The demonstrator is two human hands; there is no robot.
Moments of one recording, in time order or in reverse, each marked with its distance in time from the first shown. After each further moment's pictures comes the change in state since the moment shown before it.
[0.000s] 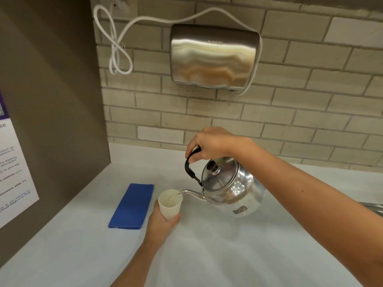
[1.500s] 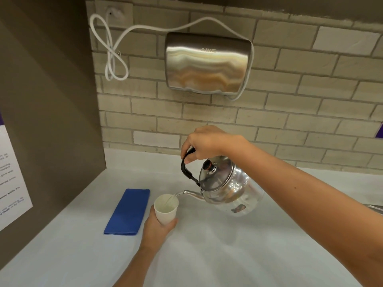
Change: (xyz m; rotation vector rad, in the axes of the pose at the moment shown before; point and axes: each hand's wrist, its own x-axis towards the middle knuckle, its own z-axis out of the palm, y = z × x) left_hand 0.008 -0.011 0.004 0.051 0.059 0.028; right_hand -0.003 -0.010 -0.019 -0.056 -0.027 -0.004
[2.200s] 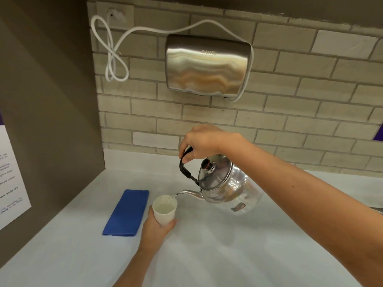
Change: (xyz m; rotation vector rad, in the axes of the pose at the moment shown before) left_hand 0.005 -0.005 0.003 0.022 0.026 -0.024; right_hand 0.003 -0.005 -0.008 -0.031 -0.004 -0.023
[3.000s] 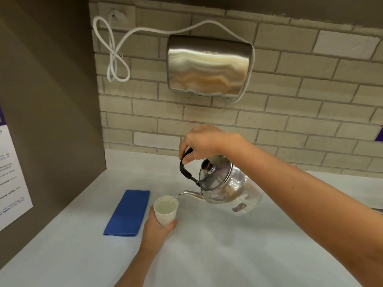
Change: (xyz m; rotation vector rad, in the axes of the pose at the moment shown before) left_hand -0.004 0.007 -0.002 -0.021 -0.004 -0.005; right_hand 0.002 -0.002 0.001 -0.027 -0.007 -0.010
